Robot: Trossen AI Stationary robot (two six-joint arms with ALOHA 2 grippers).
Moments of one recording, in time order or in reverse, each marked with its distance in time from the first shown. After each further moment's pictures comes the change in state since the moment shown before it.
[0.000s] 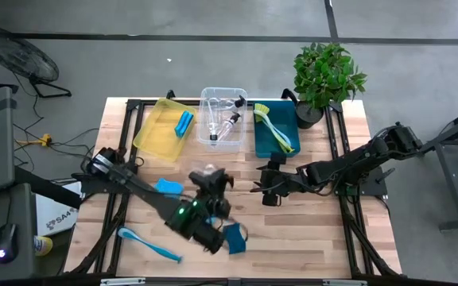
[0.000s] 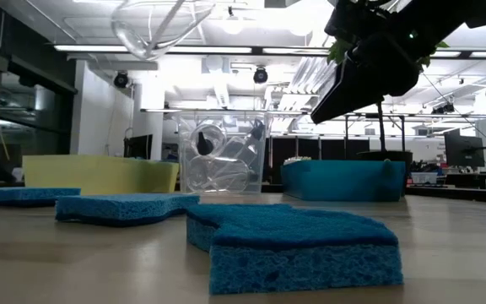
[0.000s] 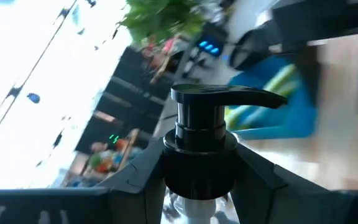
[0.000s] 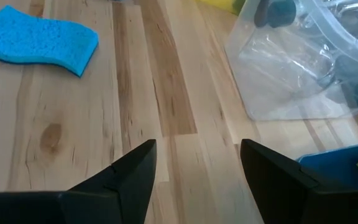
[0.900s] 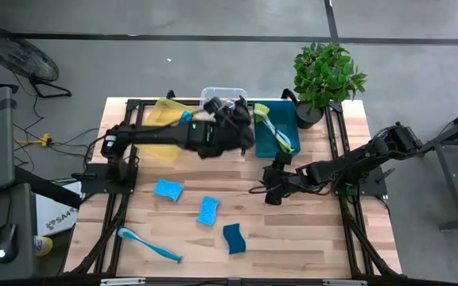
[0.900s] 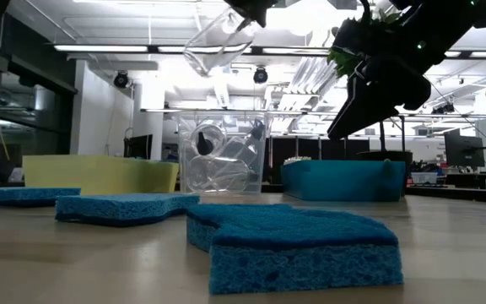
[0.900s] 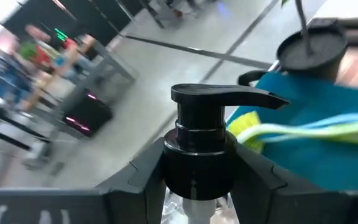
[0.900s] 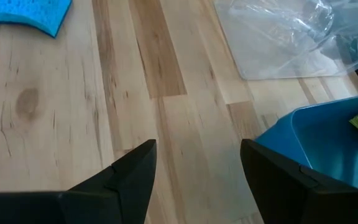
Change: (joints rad) left arm 0.511 0.000 0.349 0.079 0.417 0.056; right arm 0.000 0.000 0.000 -0.151 0.017 0.118
